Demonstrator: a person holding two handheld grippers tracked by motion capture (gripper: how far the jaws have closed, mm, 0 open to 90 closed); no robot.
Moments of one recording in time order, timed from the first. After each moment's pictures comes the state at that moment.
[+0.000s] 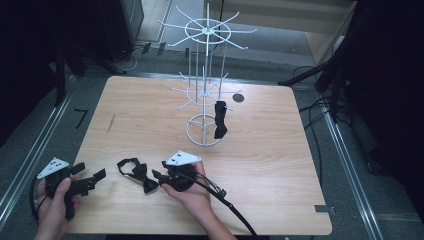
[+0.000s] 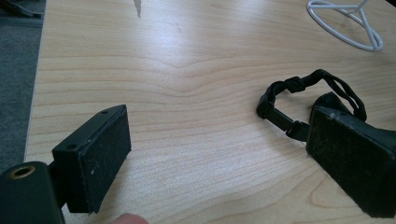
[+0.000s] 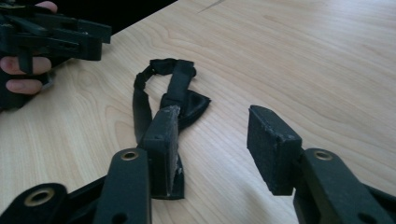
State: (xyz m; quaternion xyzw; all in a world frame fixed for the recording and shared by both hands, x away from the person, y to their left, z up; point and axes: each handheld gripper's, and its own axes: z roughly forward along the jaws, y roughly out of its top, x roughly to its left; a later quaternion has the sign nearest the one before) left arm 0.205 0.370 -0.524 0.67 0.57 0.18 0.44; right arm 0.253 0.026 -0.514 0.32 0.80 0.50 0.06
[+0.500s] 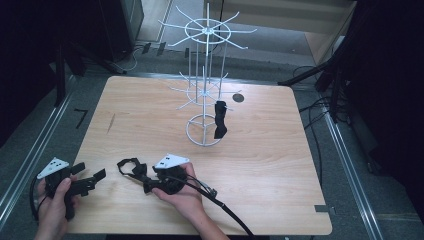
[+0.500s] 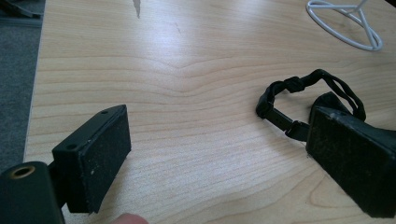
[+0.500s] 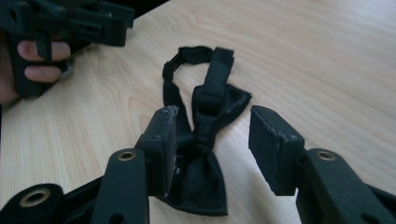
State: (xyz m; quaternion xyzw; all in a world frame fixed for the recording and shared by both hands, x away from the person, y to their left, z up) left arm 0.205 0.370 -0.524 0.67 0.57 0.18 0.44; right arm 0.248 0.051 -0.523 0.30 0.82 0.49 0.03
